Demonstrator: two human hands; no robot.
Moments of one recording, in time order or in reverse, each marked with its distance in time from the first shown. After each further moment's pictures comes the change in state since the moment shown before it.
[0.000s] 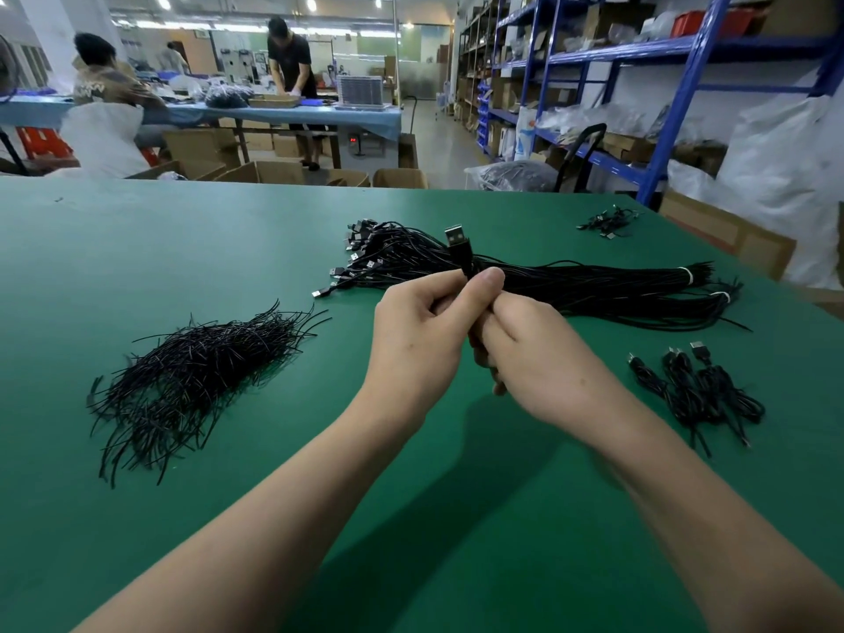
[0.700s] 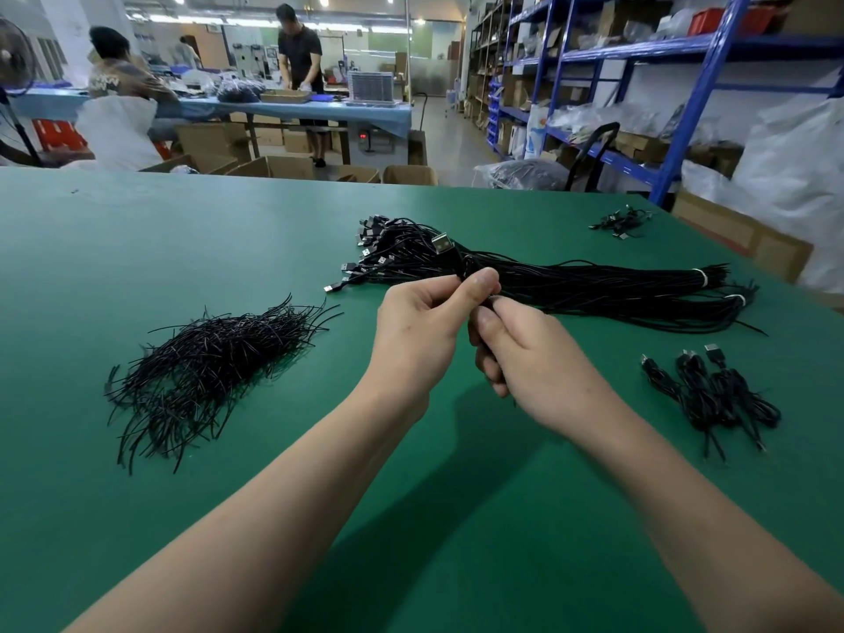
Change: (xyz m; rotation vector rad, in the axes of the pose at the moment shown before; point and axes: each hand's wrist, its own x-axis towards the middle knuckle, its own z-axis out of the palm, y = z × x) left_hand 0.007 -0.017 -0.011 -0.092 0.038 -0.171; right_hand 0.001 0.013 0.017 0.146 -0.025 -0.021
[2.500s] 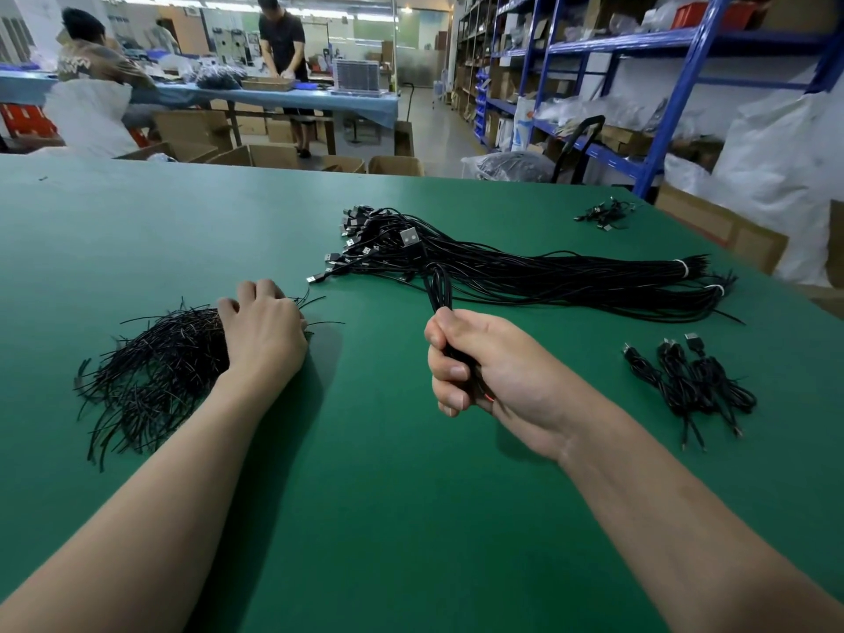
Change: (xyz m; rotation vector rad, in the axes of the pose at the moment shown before) left_hand 0.057 -0.083 -0.141 1.647 0.197 -0.079; right_hand -0.009 -0.005 0.012 0.680 -0.338 0.219
